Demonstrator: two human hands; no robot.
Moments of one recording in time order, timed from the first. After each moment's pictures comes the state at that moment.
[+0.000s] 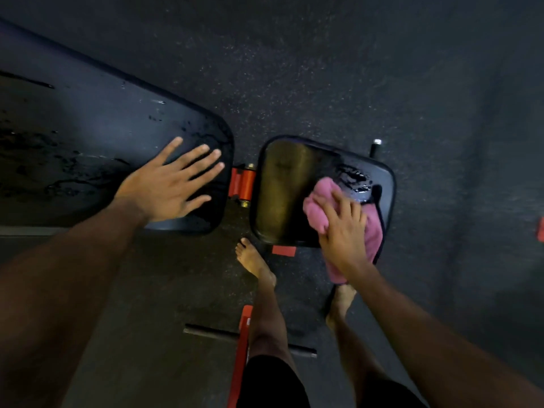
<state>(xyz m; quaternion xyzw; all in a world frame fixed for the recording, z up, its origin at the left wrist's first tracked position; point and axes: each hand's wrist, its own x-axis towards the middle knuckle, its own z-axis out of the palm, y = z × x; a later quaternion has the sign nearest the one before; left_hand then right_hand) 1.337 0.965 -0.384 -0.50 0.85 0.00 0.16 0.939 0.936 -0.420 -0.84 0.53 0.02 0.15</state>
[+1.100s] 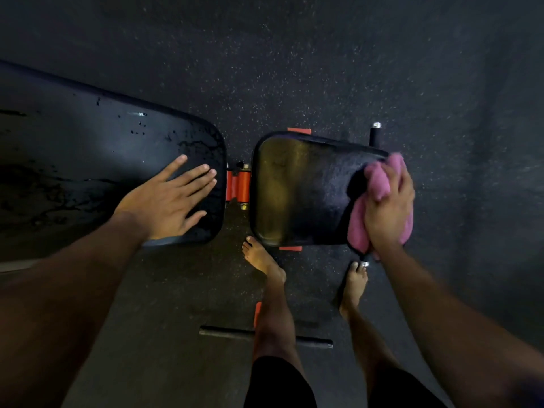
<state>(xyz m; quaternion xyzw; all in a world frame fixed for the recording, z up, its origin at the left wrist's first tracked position) 1.330 0.958 -0.392 -0.42 0.86 0.03 0.29 0.889 0.889 -0.448 -0.63 0.74 -0.12 0.19</state>
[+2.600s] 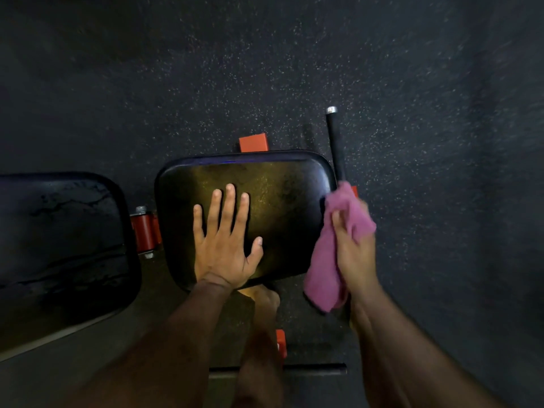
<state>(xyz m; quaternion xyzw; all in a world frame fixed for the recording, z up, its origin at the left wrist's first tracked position) 1.056 0.934 -0.498 -0.67 0.73 0.11 0.05 0.816 0.903 -0.483 -0.42 0.68 -0.34 0.51</state>
